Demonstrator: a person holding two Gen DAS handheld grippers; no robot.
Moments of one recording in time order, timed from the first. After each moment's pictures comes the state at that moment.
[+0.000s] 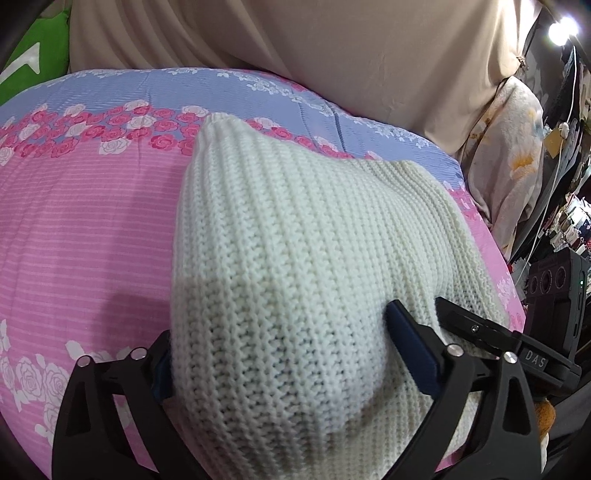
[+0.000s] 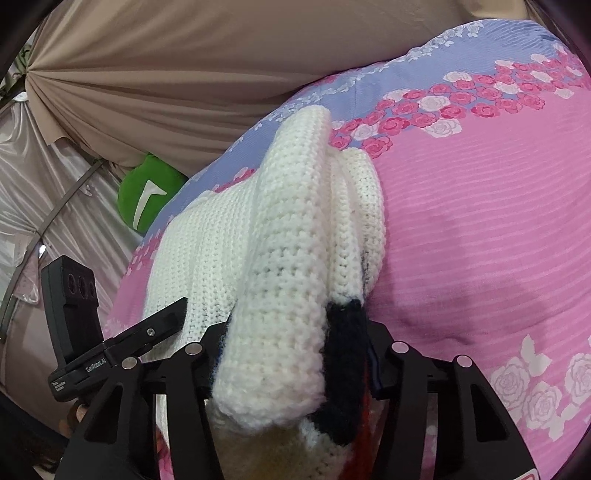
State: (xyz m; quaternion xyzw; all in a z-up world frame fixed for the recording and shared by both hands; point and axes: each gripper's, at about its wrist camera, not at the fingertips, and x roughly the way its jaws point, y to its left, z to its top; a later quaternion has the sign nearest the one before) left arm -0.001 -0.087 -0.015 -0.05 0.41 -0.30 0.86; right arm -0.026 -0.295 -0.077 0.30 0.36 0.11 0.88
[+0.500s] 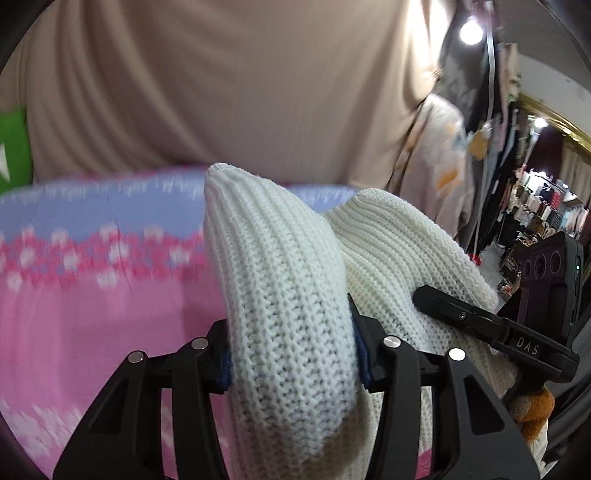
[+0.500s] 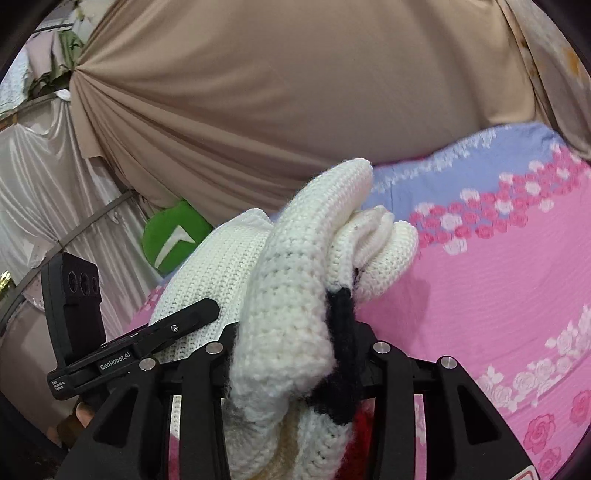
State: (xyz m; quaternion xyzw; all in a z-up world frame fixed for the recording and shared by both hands) left arm -0.044 -0.061 0.123 -0.02 0.27 -0.40 0.88; right arm -0.090 -0.265 0.067 0.24 0.20 0.10 0.94
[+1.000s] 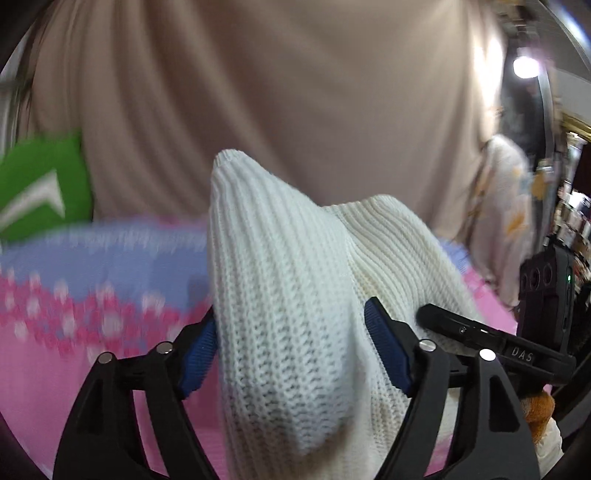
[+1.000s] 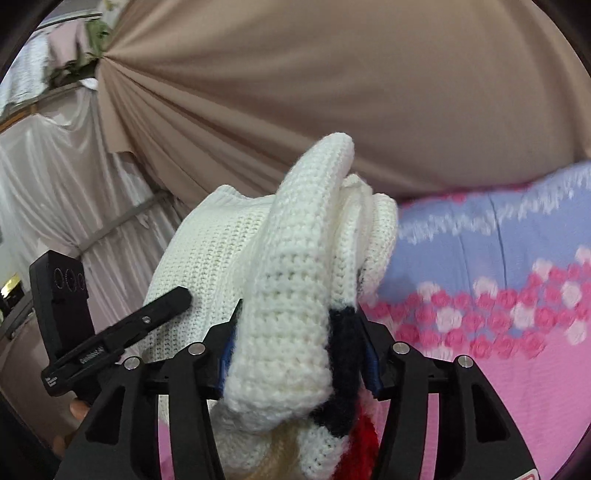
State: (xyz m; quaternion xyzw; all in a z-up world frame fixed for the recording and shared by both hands) left arm 0.101 0.029 0.110 -0.03 0.29 -0.28 0.92; right arm 0.110 -0.201 0.019 0.27 0.27 0.14 0.91
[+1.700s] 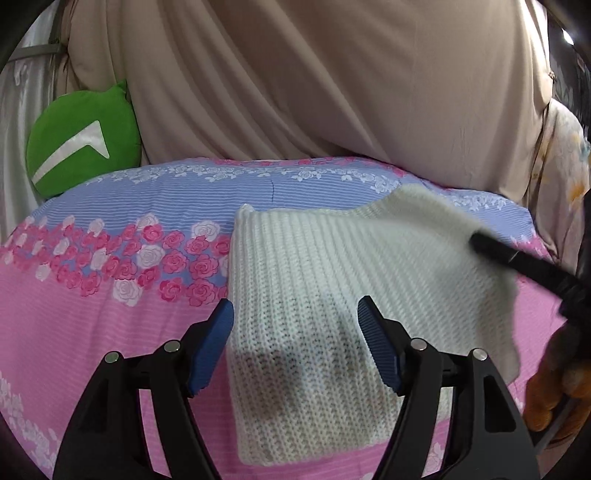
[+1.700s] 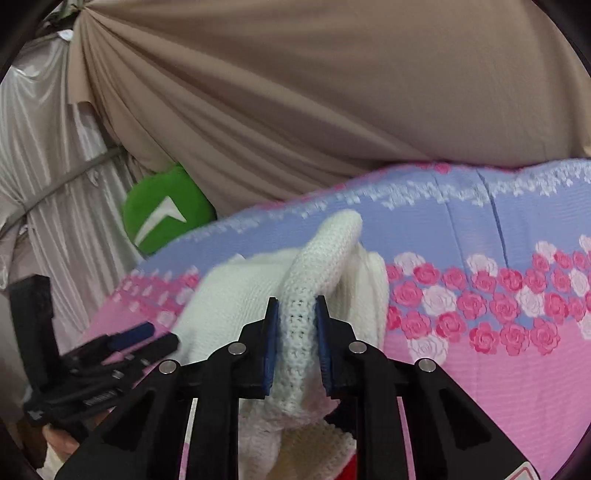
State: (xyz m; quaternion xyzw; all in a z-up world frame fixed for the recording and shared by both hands) left arm 0.095 0.041 0.052 0.02 0.31 -0.18 0.93; right arm 0.122 -0.170 0.026 0.17 0.23 0.12 0.95
